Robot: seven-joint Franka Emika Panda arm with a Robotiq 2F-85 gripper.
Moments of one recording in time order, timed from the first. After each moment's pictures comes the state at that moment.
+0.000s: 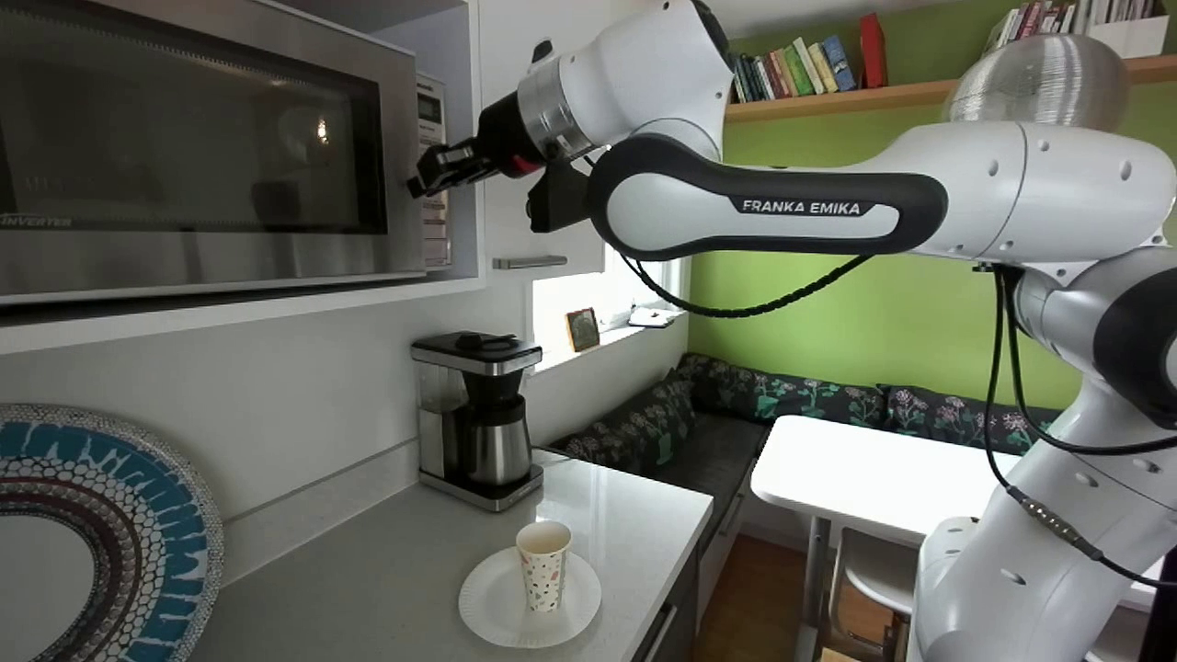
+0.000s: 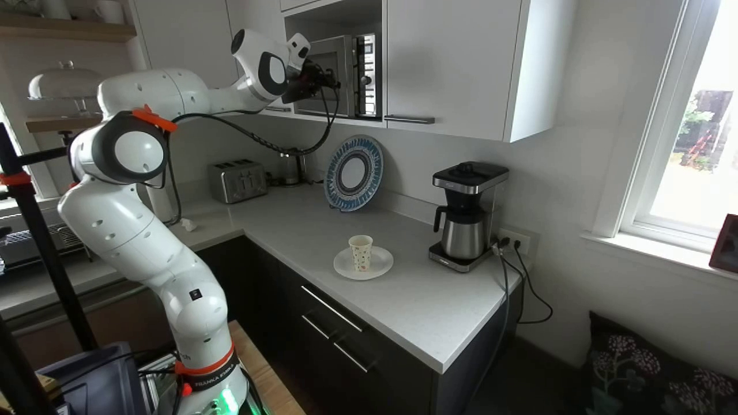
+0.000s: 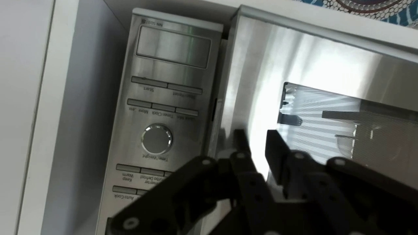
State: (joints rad) arm -0.05 -0.41 0.34 -1.84 -0.28 2.69 0.23
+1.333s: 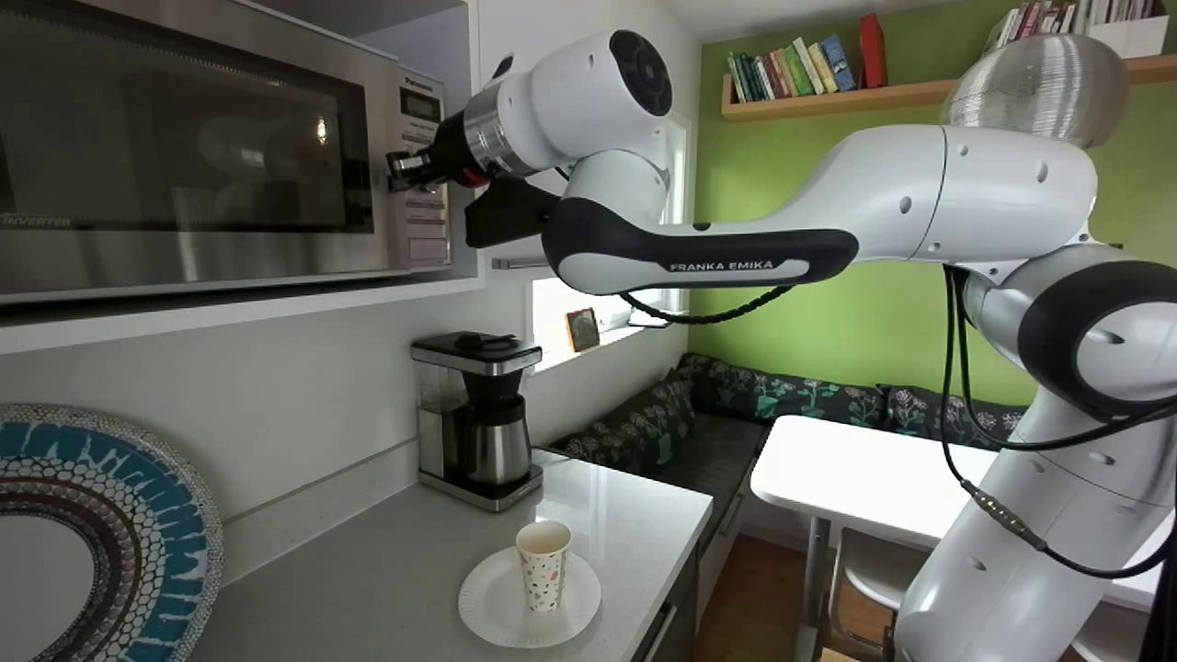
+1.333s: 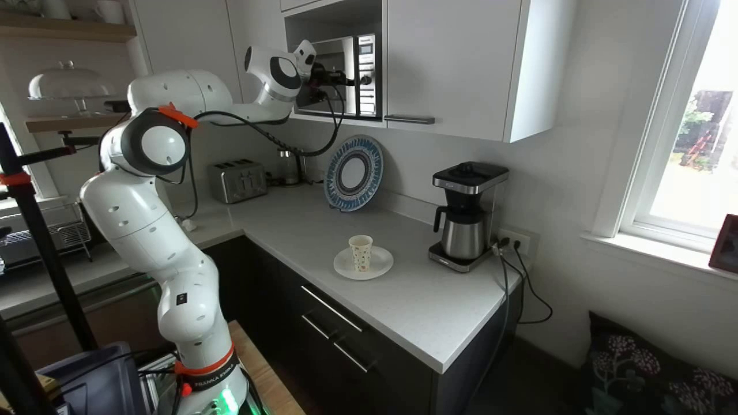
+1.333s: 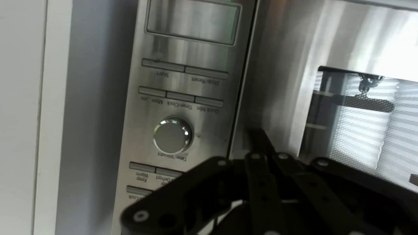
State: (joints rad) arm -0.30 -0.30 0.54 -1.73 -0.70 2.75 0.69
